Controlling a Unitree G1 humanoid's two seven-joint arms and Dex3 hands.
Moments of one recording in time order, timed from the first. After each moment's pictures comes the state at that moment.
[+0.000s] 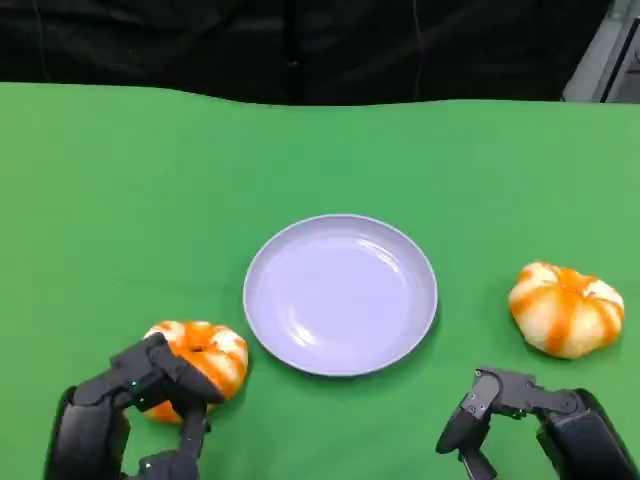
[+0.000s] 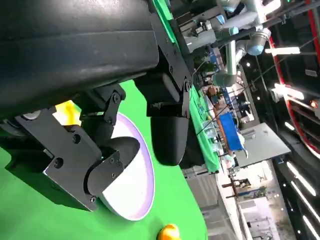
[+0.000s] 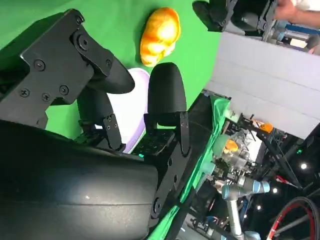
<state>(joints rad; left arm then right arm) 0.26 0.03 0.00 0.10 0.02 -0.72 -0.06 0.28 -0.11 0.16 -0.03 -0.15 -0.64 0.10</state>
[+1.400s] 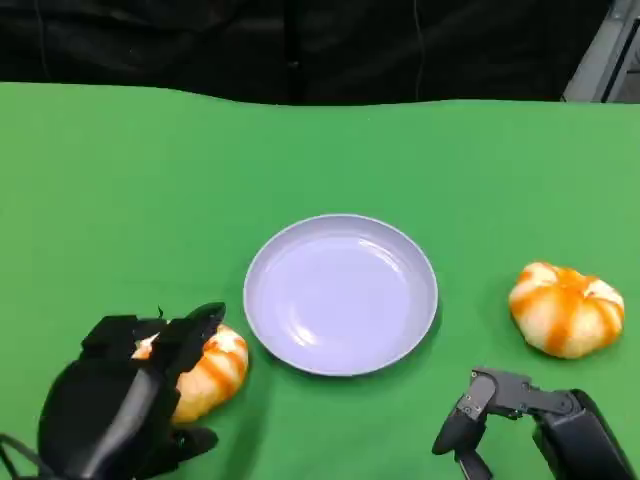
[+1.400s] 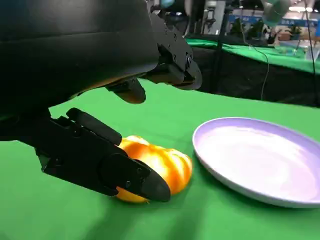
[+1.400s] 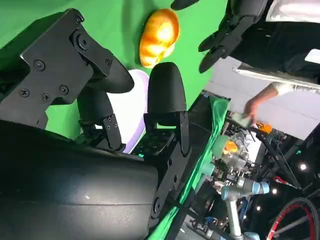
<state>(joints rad) 0.24 0.21 -0.11 -0.24 1.01 -0.11 0.09 0.27 -0.10 0.17 -0.02 -0.16 -0.64 0.10</state>
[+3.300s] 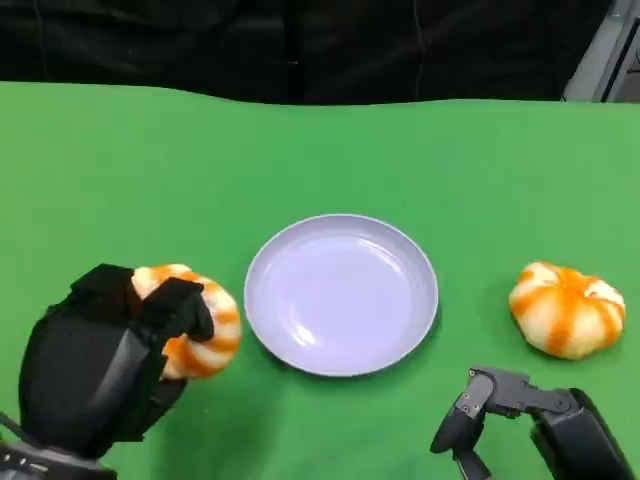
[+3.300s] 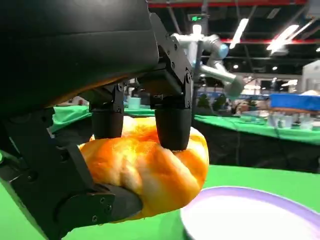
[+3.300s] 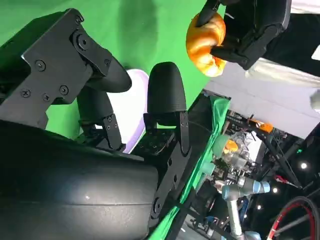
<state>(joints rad) 0.09 0.39 -0.20 -0.12 0.94 -0.22 0.49 0.27 -0.09 0.17 -0.02 -0.17 -0.64 0.10</state>
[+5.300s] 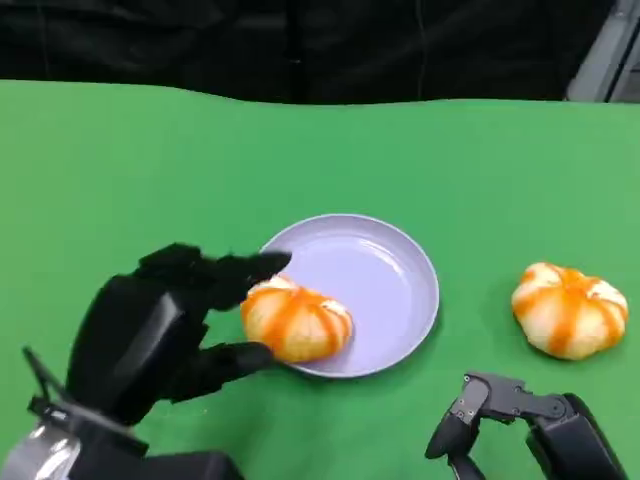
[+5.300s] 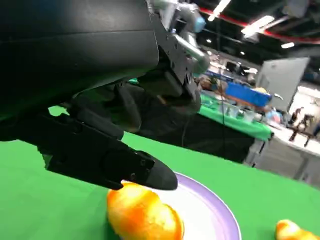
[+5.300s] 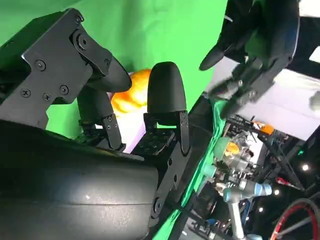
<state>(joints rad) 0.03 0.33 -0.18 -0.12 0.66 -0.37 0.24 0.28 -0.09 0.18 -0.03 -0.18 -0.63 0.09</state>
